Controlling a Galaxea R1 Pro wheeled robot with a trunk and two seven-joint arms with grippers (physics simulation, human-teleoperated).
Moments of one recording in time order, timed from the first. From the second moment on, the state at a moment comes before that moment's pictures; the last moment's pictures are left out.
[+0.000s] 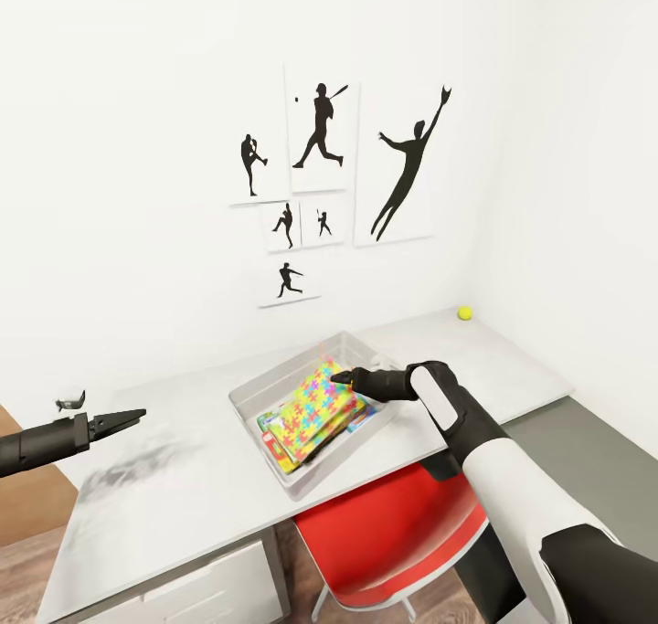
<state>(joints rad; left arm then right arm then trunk) -0.53 0.41 0.55 -1.15 -0.14 0.97 -1.56 -0.93 0.03 0.25 -0.75 -0.73 0.84 0.16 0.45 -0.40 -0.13</state>
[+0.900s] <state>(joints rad) -0.53 0.41 0.55 -1.15 -0.14 0.97 -1.56 -0.89 -0.03 0.23 -0.94 -0.74 0.84 0.33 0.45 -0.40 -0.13</state>
